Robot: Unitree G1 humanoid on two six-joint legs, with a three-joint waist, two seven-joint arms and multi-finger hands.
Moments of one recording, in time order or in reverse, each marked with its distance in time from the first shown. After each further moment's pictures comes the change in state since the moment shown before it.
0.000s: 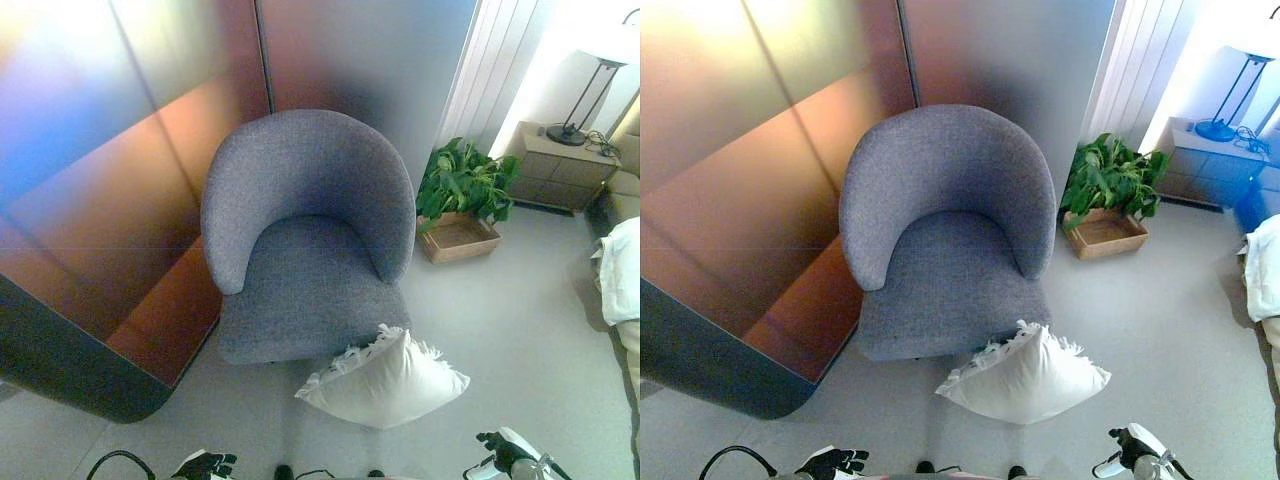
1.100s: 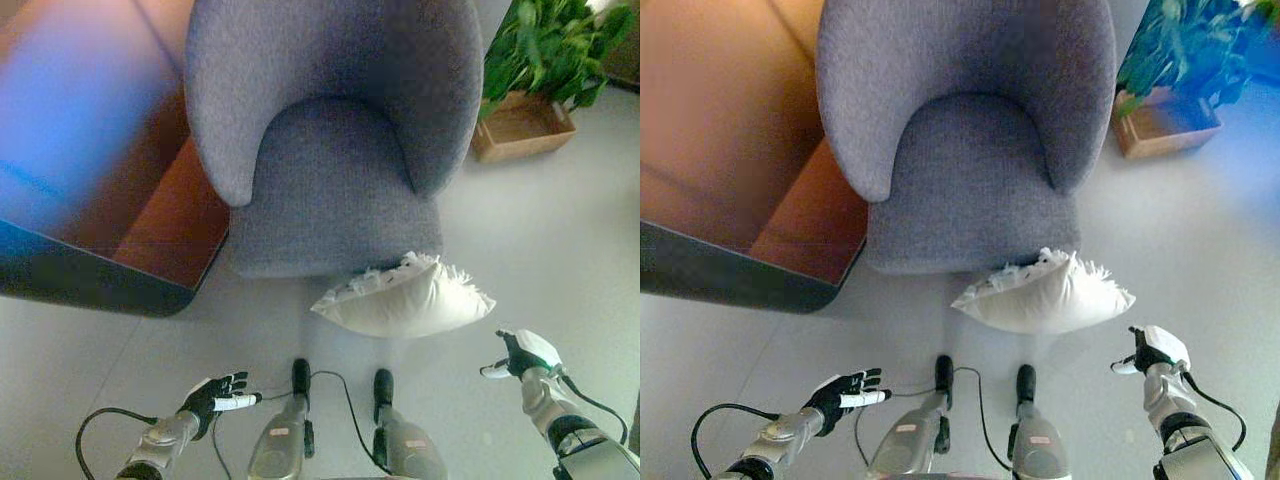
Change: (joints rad) left arm -0.133 0.074 0.024 -0.157 -0.371 -0.043 -0.089; right arm -0.323 -0.143 0.006 -0.026 -0.020 0.001 -0.160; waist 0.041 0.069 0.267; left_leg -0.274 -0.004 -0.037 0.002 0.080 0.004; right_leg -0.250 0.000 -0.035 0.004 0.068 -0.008
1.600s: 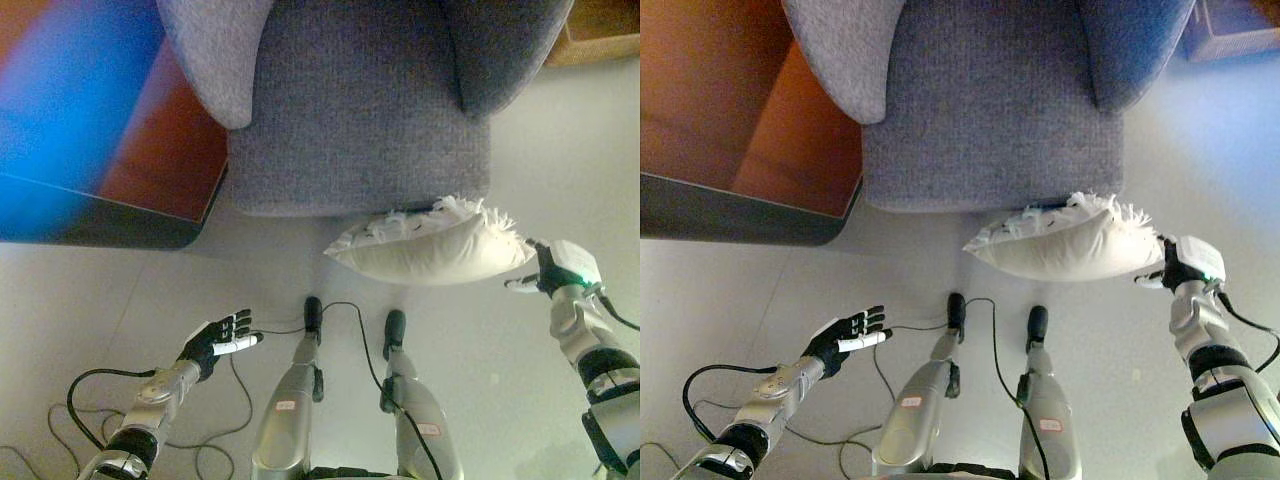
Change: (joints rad) left arm -0.056 0.058 0.001 -0.218 -0.202 -0.046 -0.027; right arm -0.244 -0.197 0.039 -0.142 0.072 0.025 -0.007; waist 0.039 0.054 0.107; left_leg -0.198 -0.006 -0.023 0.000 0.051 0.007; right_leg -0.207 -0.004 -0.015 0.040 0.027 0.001
